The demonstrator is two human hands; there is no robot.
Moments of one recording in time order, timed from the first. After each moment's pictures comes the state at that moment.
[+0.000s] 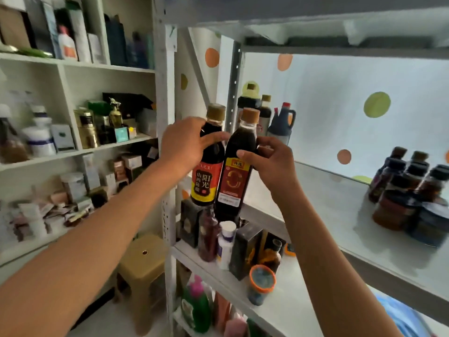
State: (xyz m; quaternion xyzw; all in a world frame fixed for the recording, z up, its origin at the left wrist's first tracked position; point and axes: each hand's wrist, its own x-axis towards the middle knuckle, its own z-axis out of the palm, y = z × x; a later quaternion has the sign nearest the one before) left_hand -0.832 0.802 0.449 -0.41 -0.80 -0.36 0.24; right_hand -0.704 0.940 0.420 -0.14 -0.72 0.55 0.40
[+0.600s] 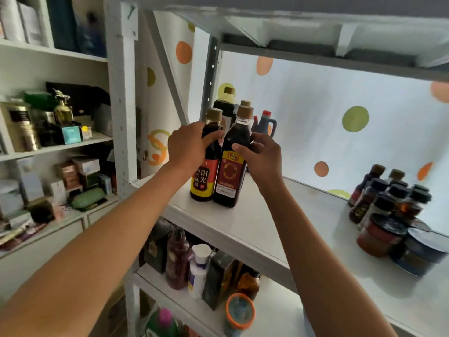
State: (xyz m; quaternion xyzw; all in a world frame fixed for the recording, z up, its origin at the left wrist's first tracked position) left_hand -0.915 0.936 0.436 -0.39 -0.80 -0.37 0.26; right_hand -0.773 1.031 0.433 -0.21 -0.74 0.46 0.45
